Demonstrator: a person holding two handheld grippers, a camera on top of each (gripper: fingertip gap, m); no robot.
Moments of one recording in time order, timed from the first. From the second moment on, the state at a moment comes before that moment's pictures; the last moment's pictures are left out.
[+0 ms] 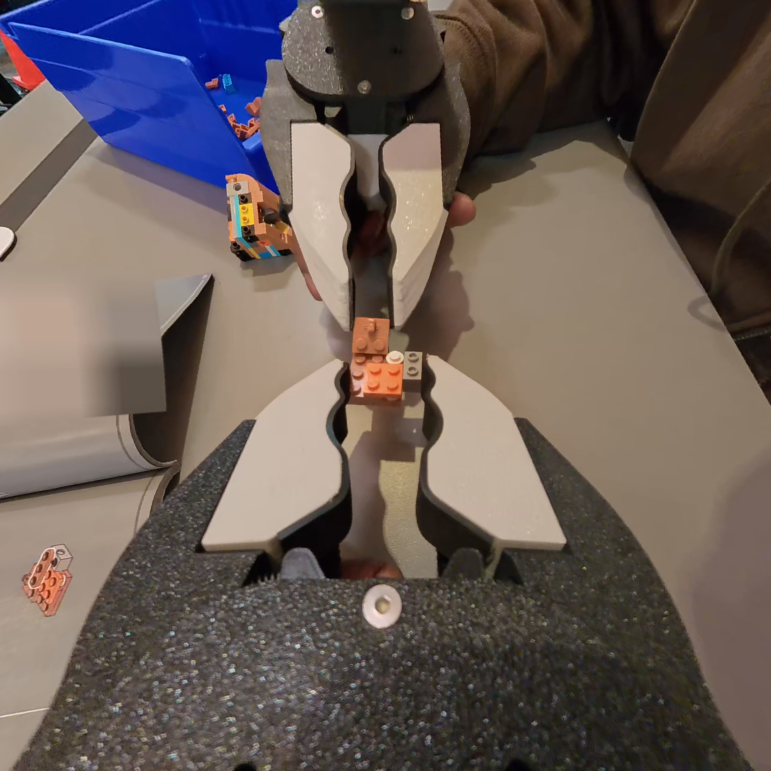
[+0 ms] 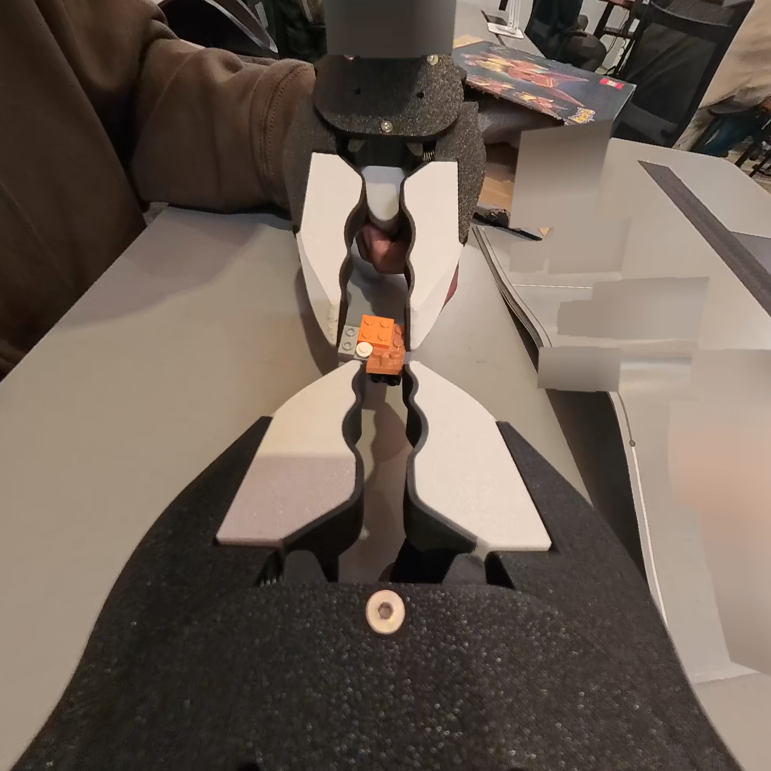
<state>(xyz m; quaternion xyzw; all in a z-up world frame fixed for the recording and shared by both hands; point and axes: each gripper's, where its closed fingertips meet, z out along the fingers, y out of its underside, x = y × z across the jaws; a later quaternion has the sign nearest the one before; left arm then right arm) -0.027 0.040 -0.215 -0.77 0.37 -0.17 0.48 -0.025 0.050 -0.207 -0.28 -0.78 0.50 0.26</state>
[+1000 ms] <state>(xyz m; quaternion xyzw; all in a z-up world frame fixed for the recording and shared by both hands) -0.025 0.040 -0.202 -0.75 0.35 -0.21 0.52 -0.028 0.049 -0.199 -0.28 -0.77 0.50 0.28</state>
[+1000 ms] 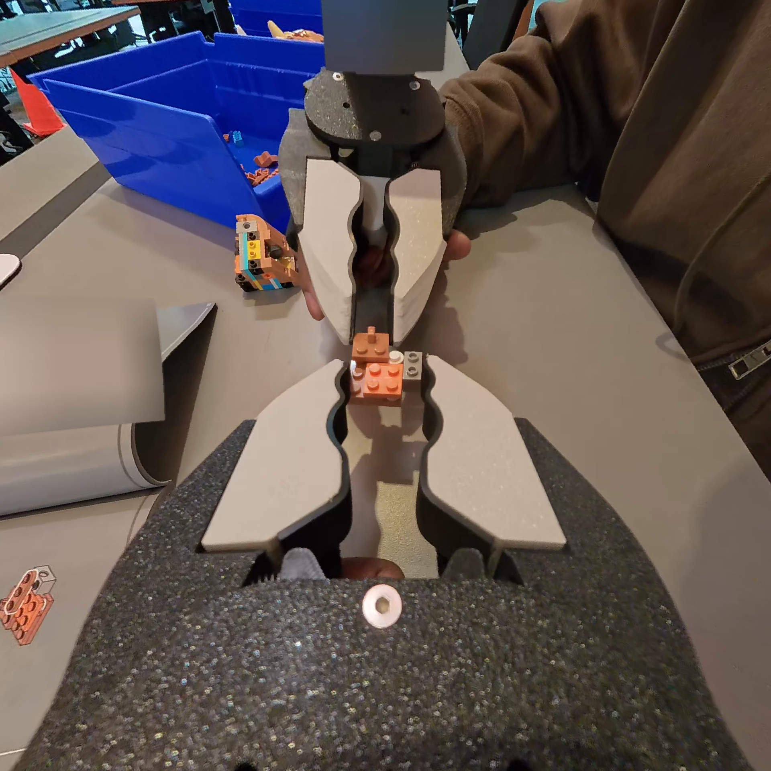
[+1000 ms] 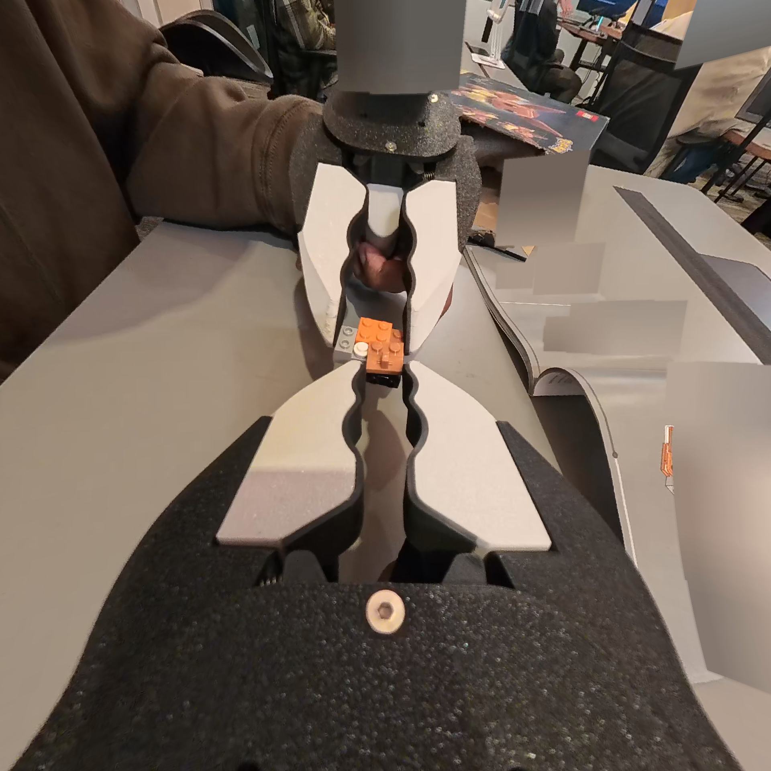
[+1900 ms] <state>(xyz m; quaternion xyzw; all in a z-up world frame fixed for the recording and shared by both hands) -0.028 0.043 -0.196 -0.74 0.34 -0.22 0.53 -0.029 0.049 -0.194 -0.27 -0.77 0.49 0.31</state>
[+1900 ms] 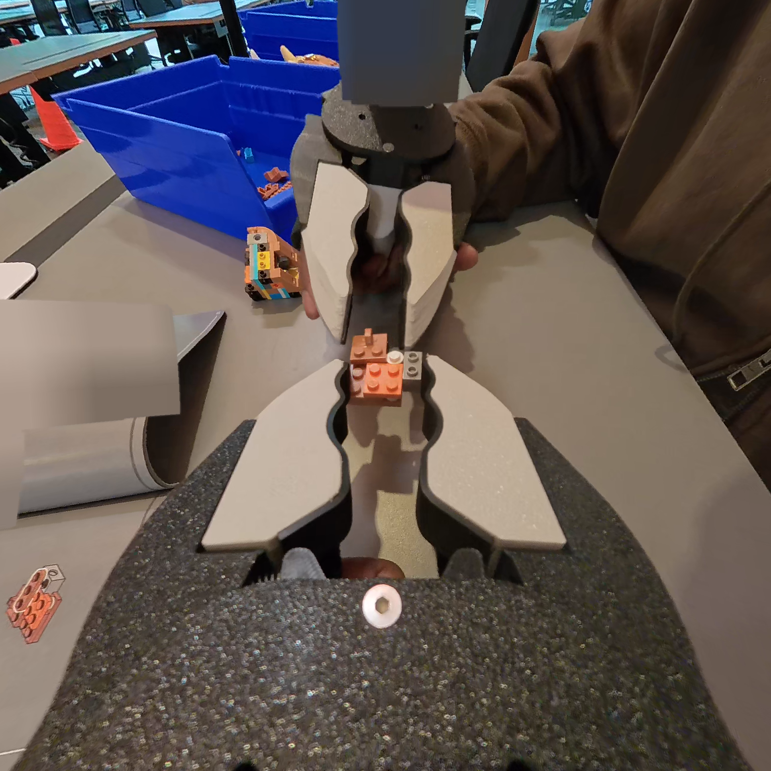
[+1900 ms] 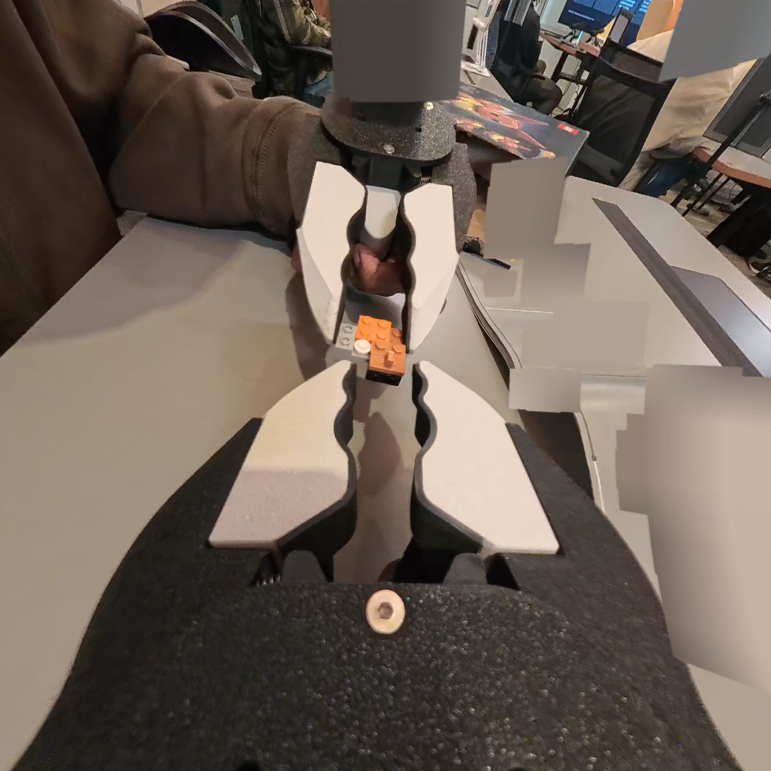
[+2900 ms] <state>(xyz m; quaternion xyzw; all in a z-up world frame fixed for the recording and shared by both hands) -0.018 0.039 -0.183 -0.73 0.31 -0.29 0.53 -0.036 0.046 -0.186 0.06 -0.74 0.15 0.65</state>
